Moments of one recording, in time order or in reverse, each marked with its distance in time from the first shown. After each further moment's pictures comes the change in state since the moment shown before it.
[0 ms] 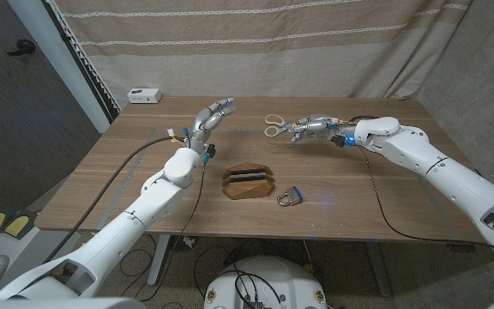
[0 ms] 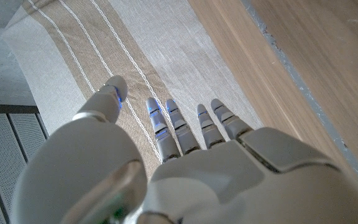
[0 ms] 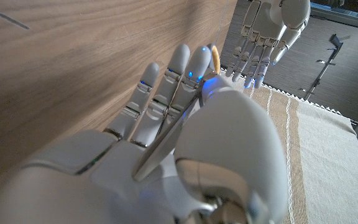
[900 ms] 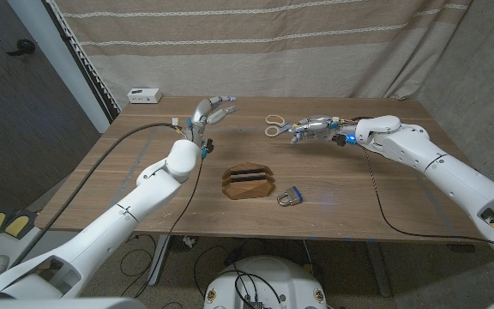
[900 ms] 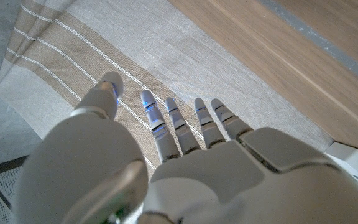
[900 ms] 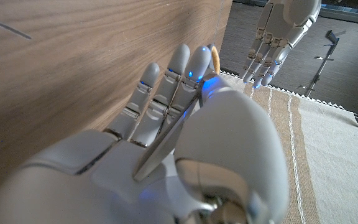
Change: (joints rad) left arm -0.014 0.092 0.030 -0.185 0.234 0.239 0.102; left_hand 0.038 -0.007 -0.101 0.029 0.009 0.130 -0.002 -0.011 -0.013 0.028 -0.002 0.048 0.074 0.070 -0.001 0.048 0.080 -0.015 0.000 0.000 0.006; right arm 0.030 0.013 -0.008 0.047 0.031 -0.026 0.052; right_hand 0.000 0.000 0.002 0.003 -0.010 -0.002 0.002 -0.008 -0.003 -0.004 -0.004 0.000 0.000 0.000 0.000 -0.004 0.000 -0.011 0.000 0.040 -0.008
